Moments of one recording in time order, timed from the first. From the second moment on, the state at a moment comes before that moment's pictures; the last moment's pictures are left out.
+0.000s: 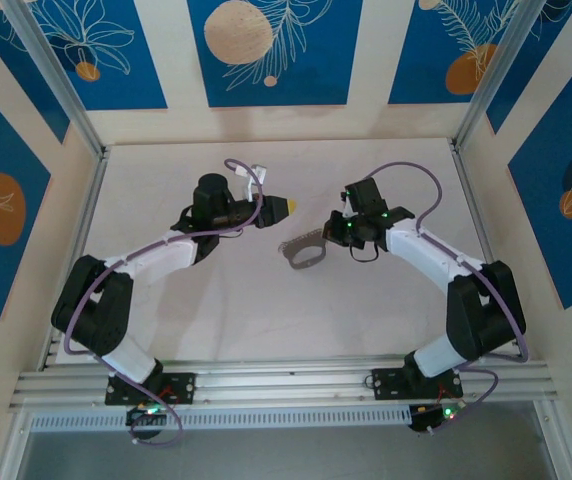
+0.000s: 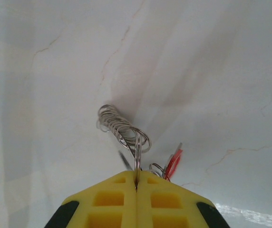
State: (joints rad) left arm -0.52 1.59 0.98 0.41 0.70 -0.66; right arm 0.41 1.52 1.04 -0.48 -0.26 0.67
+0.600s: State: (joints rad) left arm -0.52 1.59 0.98 0.42 0.70 -0.66; right arm 0.51 1.75 1.02 -0.41 -0.20 0.83
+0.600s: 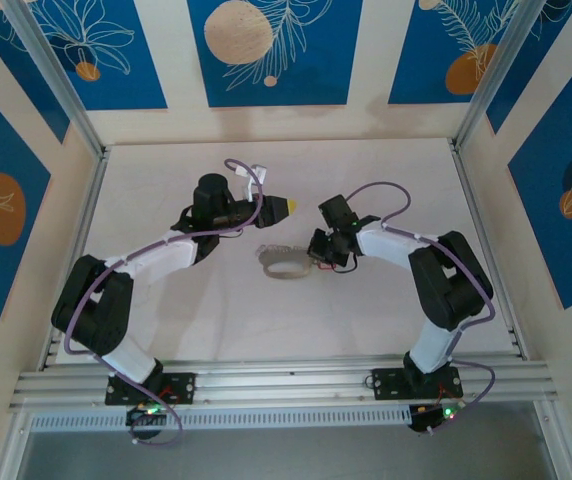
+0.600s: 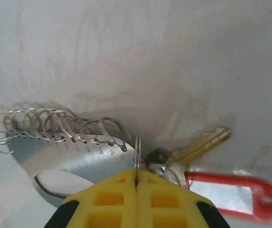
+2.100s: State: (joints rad) left arm -0.52 1.59 0.98 0.42 0.70 -0.66; right arm 0.57 1.73 1.05 -0.50 -0.05 0.39
